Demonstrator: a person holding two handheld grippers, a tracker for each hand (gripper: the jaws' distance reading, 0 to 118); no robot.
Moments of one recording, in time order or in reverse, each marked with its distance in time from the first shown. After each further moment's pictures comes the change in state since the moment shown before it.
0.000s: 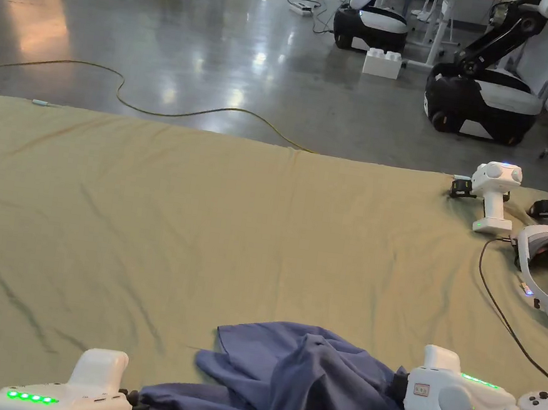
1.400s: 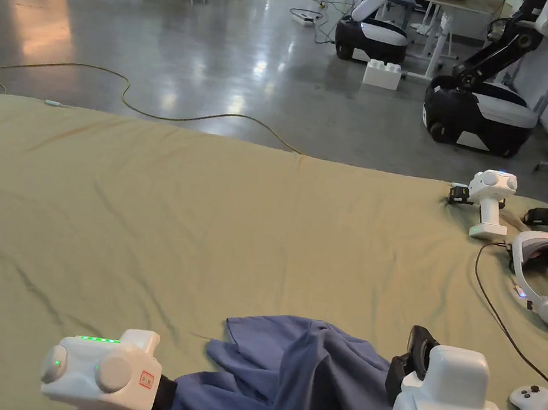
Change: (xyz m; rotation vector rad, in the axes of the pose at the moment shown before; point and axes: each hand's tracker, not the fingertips) left arm -0.017 0.016 -0.074 -0.244 0.013 0.039; right arm -0.130 -0.078 0.211 0.731 -0.117 0.229
